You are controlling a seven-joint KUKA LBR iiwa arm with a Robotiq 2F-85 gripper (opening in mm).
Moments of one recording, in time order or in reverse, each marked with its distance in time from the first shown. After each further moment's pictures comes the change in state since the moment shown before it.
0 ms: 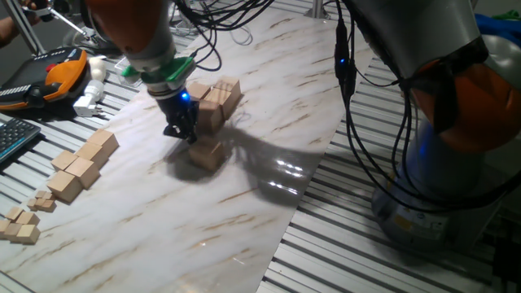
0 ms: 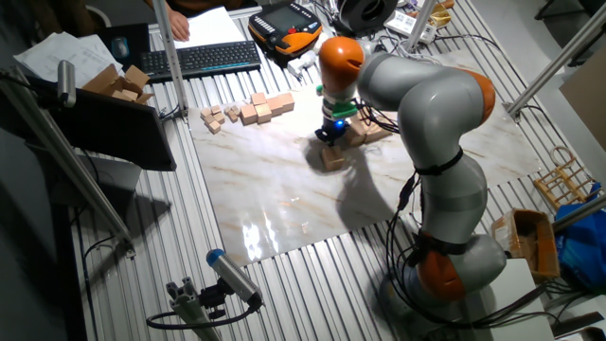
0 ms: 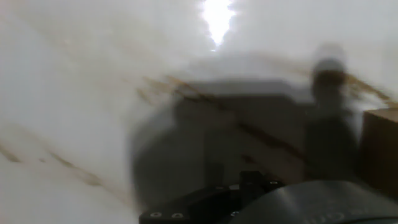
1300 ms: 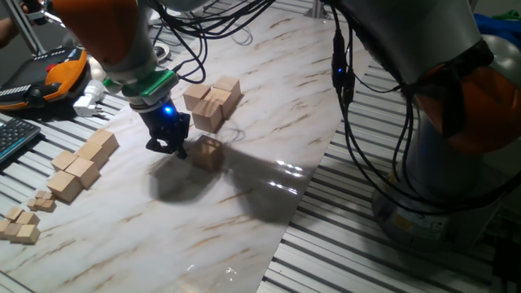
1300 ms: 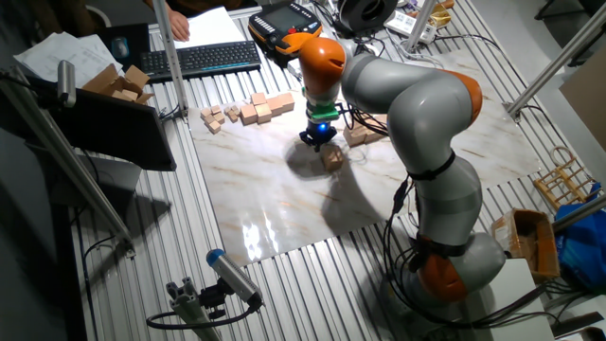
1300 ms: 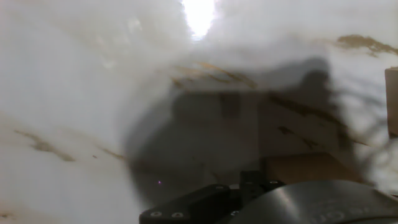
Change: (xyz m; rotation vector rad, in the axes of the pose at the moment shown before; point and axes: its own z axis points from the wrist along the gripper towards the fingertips) arm 0.013 0.041 -0.004 -0.010 0.035 0.105
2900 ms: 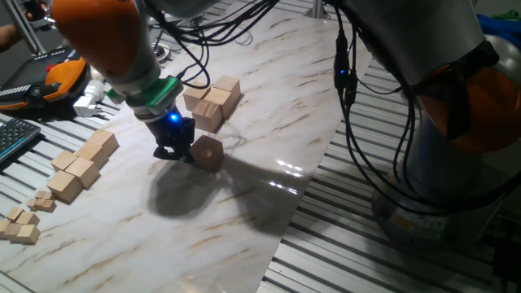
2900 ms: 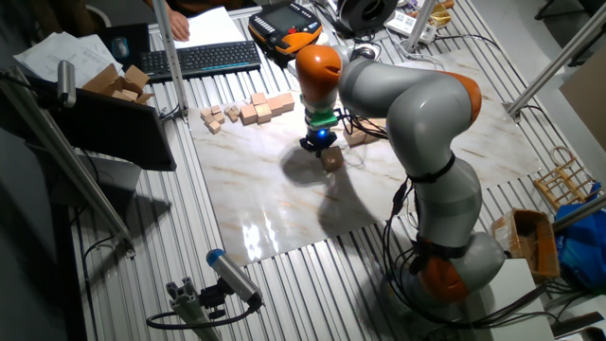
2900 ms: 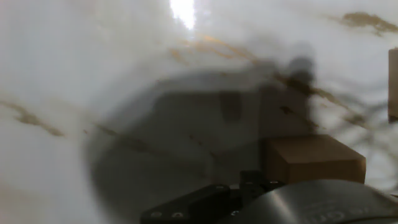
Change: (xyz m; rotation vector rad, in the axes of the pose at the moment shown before) arm 0.021 0.000 0.010 0.087 0.009 -0.067
